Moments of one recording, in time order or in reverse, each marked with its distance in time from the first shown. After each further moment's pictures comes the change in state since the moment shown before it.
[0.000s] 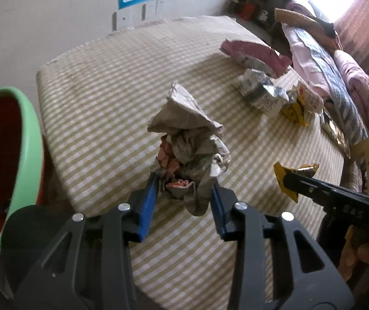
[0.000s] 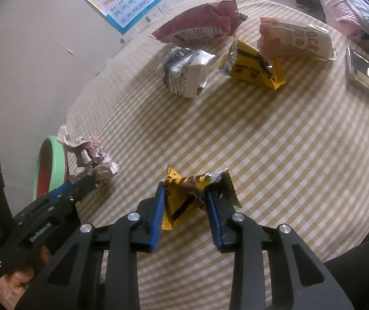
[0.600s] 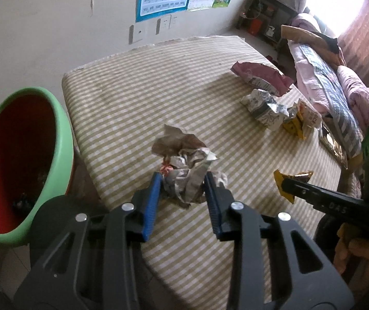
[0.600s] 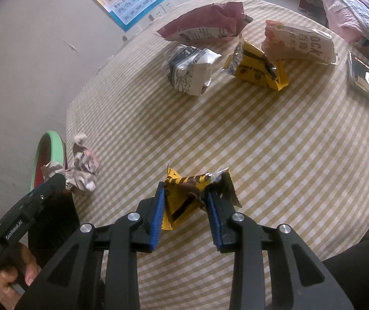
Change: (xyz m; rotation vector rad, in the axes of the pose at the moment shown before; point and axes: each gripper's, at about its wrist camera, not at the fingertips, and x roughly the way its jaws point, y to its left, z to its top) left arm -0.033 0.017 -0.007 -0.048 -0.066 0.018; right arm -0.001 0.008 -0.002 -0.026 -0.002 -0.021
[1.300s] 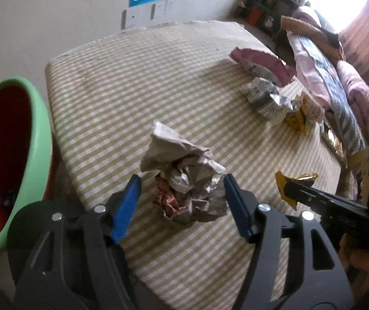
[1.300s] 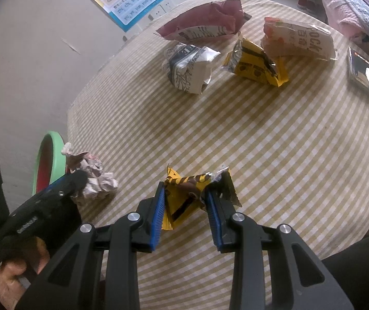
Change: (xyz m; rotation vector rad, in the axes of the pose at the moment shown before) left arm 0.033 -0.008 0.007 0.005 0.077 -0.030; right arm 0.001 -0.003 0.000 0.018 0.005 0.017
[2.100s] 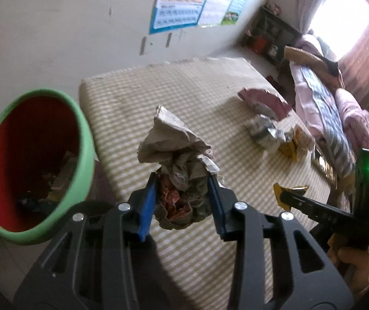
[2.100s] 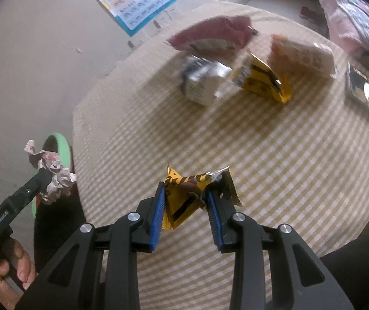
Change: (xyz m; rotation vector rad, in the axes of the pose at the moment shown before) left arm -0.067 0.036 -0.004 -0.089 -0.157 -0.002; right arm -0.017 0.022 0.001 -0.042 -0.041 -0.017
